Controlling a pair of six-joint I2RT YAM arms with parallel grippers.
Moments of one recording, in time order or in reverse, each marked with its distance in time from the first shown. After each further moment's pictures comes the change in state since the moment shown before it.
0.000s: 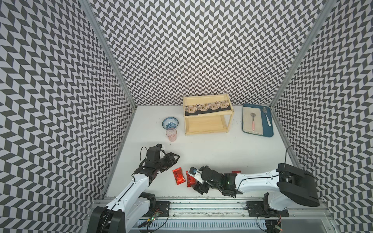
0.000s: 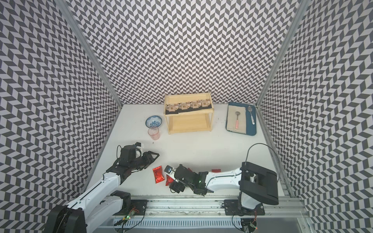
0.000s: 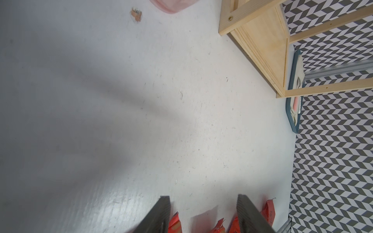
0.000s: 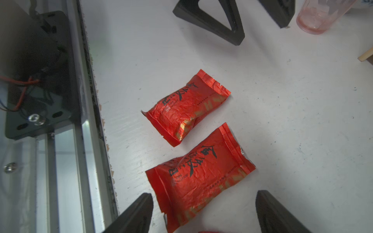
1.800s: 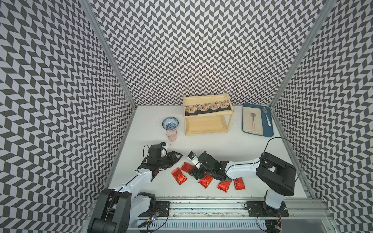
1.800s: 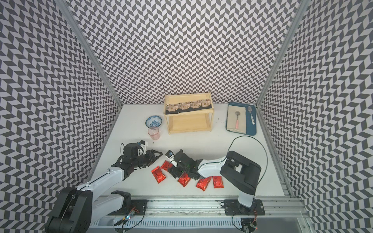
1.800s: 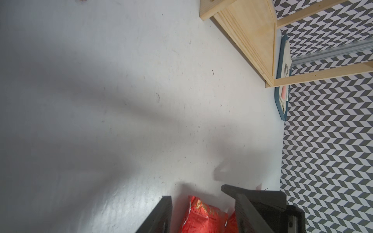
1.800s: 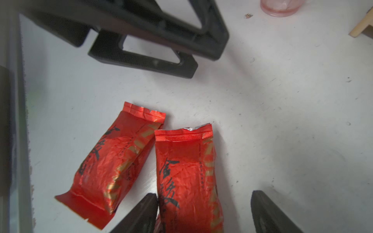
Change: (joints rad) left arm 0.013 0.179 -0.008 0.202 0.130 0.031; right arm -0.230 0.196 0.143 0.077 -0.176 0.058
